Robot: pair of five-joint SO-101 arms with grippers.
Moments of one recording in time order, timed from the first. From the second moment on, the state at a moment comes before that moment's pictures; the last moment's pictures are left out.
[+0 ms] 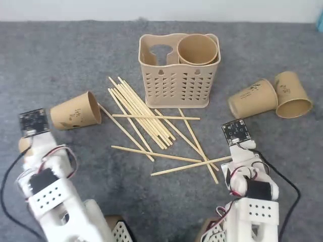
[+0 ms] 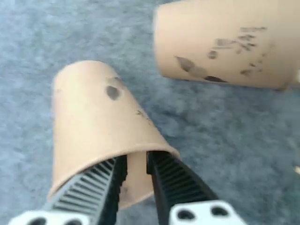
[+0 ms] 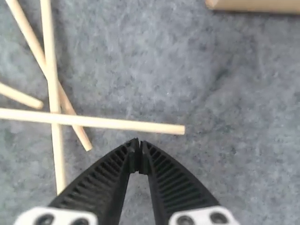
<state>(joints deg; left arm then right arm) -41.8 -59.0 74.7 52.6 -10.1 3.3 -77.1 86.1 59.5 24.7</state>
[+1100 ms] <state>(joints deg) -53.1 -49.2 72.0 22.5 -19.8 3.1 -81.1 87.1 61.5 24.7</state>
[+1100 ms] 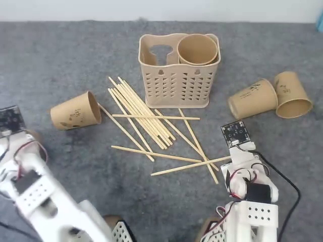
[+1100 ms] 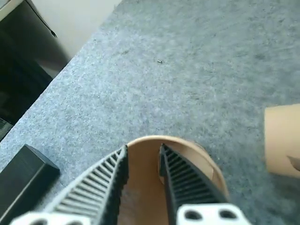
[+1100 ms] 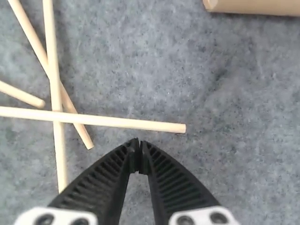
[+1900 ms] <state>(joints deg) -52.6 -55.3 55.8 48.5 -20.1 3.1 -81.1 87.1 61.5 24.7</state>
